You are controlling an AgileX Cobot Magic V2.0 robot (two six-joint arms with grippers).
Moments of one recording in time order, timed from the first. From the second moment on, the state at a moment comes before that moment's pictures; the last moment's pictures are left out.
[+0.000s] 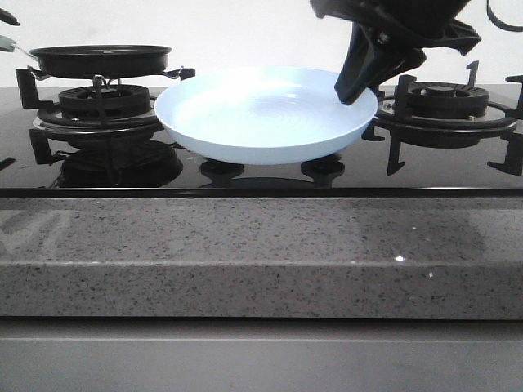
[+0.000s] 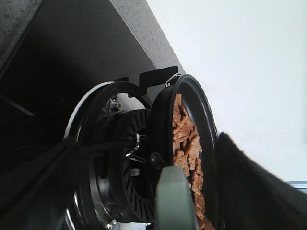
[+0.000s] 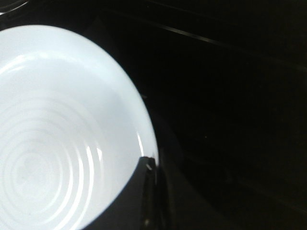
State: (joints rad) left arm 0.34 1.85 -1.28 -1.58 0.91 0.73; right arm 0.32 1.61 -1.27 0.40 0.62 -0.22
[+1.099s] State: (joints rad) left arm 0.33 1.73 -1.28 -1.64 1.03 0.80; right arm 0.32 1.61 -1.27 0.40 0.62 -0.22
